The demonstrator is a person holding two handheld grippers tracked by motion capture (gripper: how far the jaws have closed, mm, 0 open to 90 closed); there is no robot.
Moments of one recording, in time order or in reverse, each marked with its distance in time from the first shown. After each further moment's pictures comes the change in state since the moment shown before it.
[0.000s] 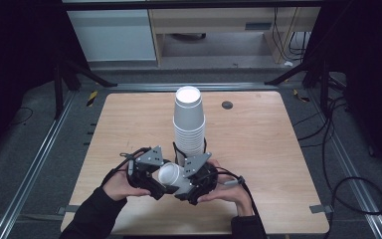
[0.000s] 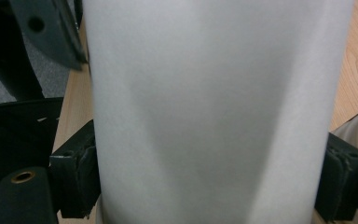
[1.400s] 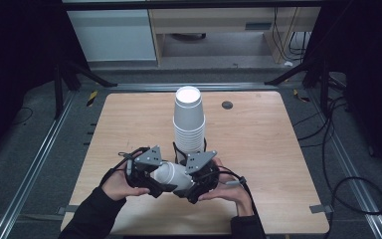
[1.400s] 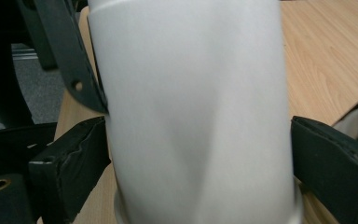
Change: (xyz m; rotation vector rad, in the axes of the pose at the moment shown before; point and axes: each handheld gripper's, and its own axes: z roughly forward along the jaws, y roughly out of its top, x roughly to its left) left arm 0.001 0.000 -0.007 0.017 0.022 0.013; right arm 0.001 0.005 -0.011 -0.094 -0.059 0.037
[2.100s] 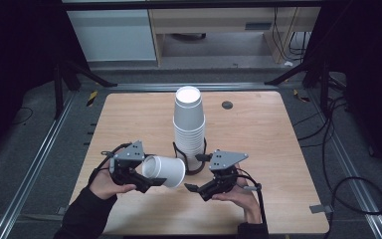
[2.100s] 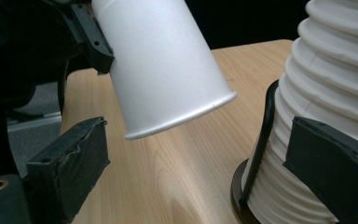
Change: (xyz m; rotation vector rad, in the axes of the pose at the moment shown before) left arm 0.011 -0.019 -0.029 -0.133 0.046 -0.056; right arm 0.002 -0.024 -0.042 -0.244 -0.115 0.134
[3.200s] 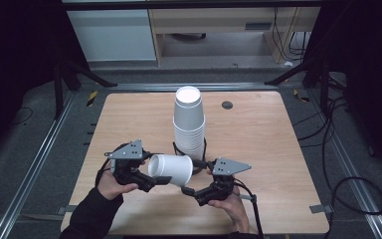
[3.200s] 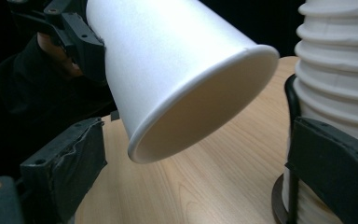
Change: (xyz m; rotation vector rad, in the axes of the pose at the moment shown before) left arm 0.001 -0.002 0.009 -0.169 -0.108 -0.027; right arm 0.011 -0.031 0.015 -0.201 0.017 0.183
